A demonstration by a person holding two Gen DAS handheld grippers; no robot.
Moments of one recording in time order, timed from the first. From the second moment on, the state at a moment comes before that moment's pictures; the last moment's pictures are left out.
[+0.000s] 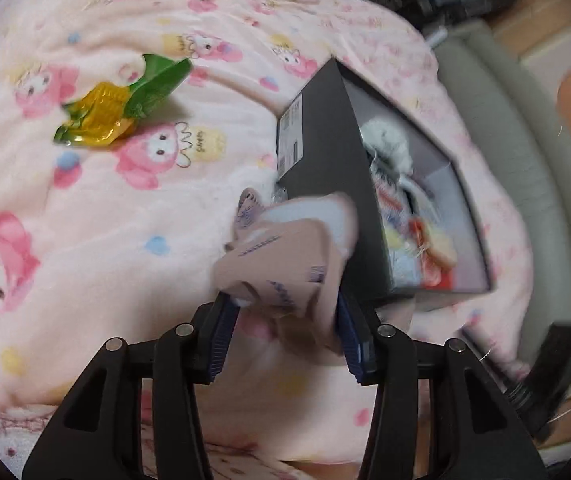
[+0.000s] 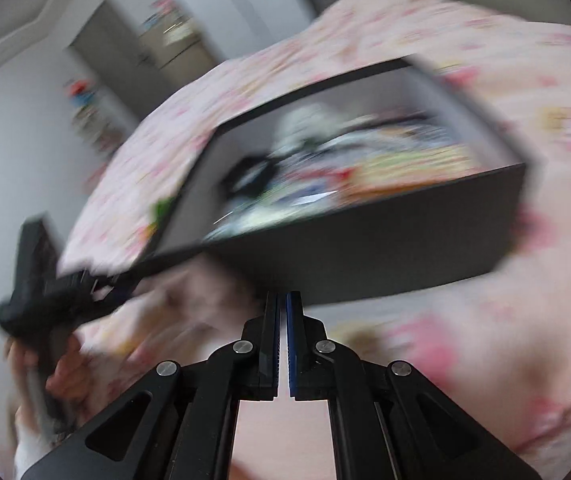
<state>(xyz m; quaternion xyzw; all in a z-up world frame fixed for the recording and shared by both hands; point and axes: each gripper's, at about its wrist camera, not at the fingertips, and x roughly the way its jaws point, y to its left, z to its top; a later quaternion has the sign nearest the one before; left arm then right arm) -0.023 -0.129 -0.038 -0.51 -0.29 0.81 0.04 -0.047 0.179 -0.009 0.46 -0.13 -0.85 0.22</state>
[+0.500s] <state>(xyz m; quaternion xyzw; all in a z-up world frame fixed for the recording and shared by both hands) -0.029 -0.092 -0.081 -0.63 -0.24 0.74 0.06 -0.064 0.109 -0.043 0.53 -0.14 -0.76 0.34</state>
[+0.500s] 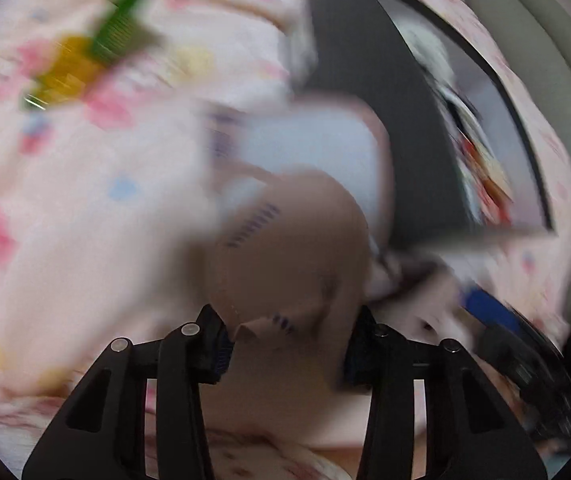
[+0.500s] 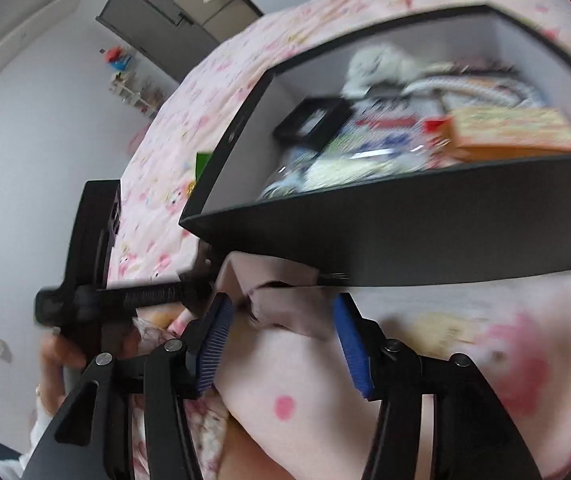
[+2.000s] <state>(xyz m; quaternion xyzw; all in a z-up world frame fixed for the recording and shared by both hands) -0.021 -0.088 -0.069 -0.60 -0.26 0.75 0.10 -0.088 0.169 -0.067 0.57 -0.16 -0.77 0.23</state>
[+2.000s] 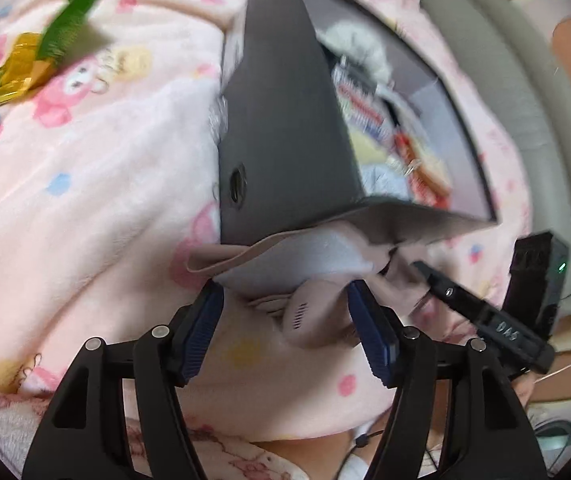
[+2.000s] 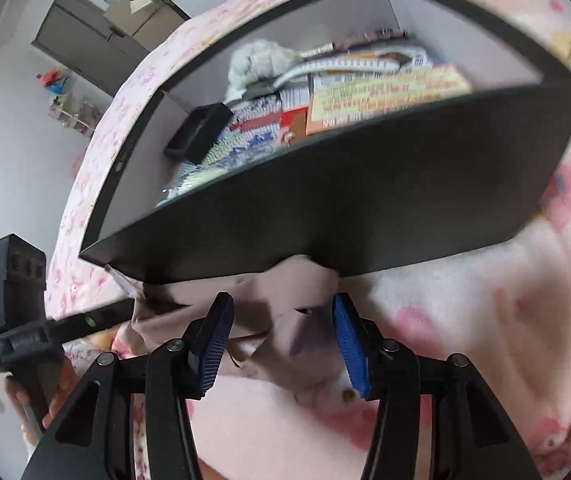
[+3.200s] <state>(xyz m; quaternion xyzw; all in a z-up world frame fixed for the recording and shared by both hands) -0.116 -0.029 0.004 -0.56 -0.19 0.80 0.08 -0.178 0.189 0.007 0.51 -0.10 -0.80 0.29</state>
